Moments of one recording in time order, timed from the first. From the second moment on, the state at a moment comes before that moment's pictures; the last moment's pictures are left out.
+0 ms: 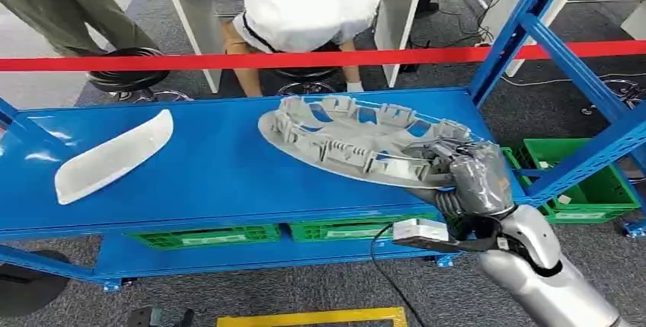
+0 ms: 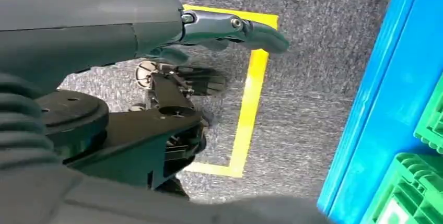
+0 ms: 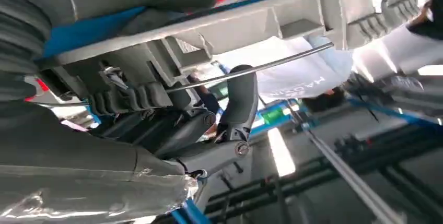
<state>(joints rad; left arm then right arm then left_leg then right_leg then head) -0.05 -0.18 0.93 -0.28 -0.83 -0.06 -0.36 -0.18 -0.27 0.59 -1.79 0.83 -0.57 -0.40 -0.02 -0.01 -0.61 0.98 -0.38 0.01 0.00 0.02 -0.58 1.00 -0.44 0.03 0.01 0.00</state>
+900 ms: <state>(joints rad) -0.05 -0.17 0.93 -0.28 -0.82 -0.03 -0.38 -0.15 -0.22 0.57 -1.81 0.70 -0.53 -0.43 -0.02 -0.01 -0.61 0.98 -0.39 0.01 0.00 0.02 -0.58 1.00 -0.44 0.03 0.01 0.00</state>
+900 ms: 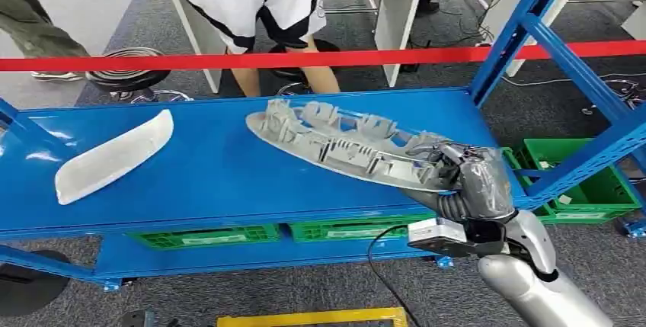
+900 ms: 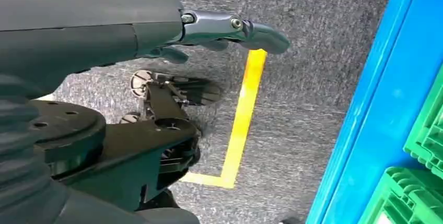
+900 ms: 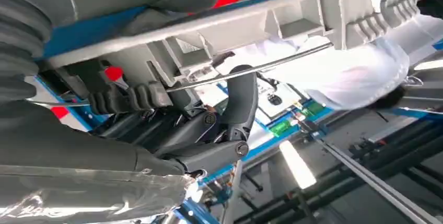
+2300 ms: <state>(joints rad) -0.06 -0.17 0.93 -0.27 -0.80 -0.01 -0.37 -0.12 -0.16 0.53 -1.81 0.51 -0.40 -0.51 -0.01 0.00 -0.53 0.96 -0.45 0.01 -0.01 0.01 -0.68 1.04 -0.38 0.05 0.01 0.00</state>
